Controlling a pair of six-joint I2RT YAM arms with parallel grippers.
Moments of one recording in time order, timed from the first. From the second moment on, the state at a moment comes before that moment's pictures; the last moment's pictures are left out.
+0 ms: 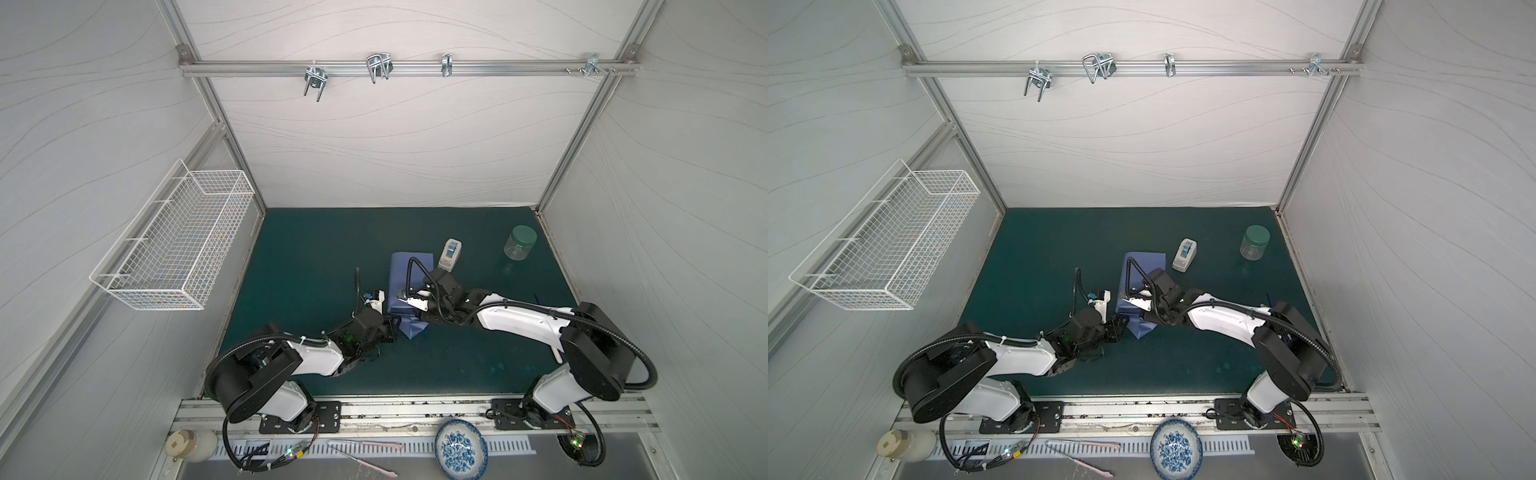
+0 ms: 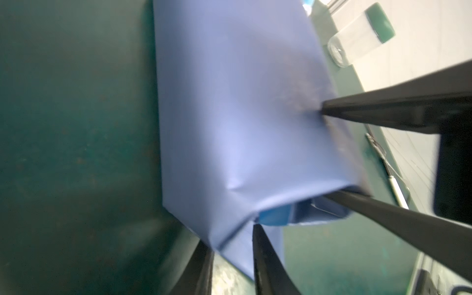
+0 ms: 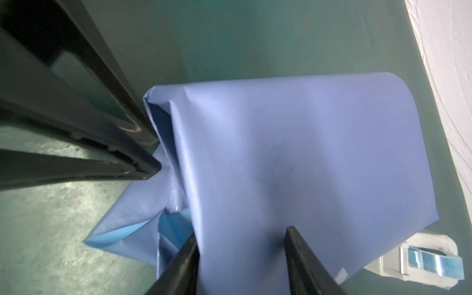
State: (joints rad) left arm -0.80 1.40 0.30 0.54 -0.07 -0.76; right arm 0.87 1.55 0.88 -0.19 0.01 -0.60
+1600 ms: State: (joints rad) left arm -0.57 1.52 1.05 -0.37 0.26 -0.60; right arm 1.24 1.52 0.66 -0.14 0.31 -0.42
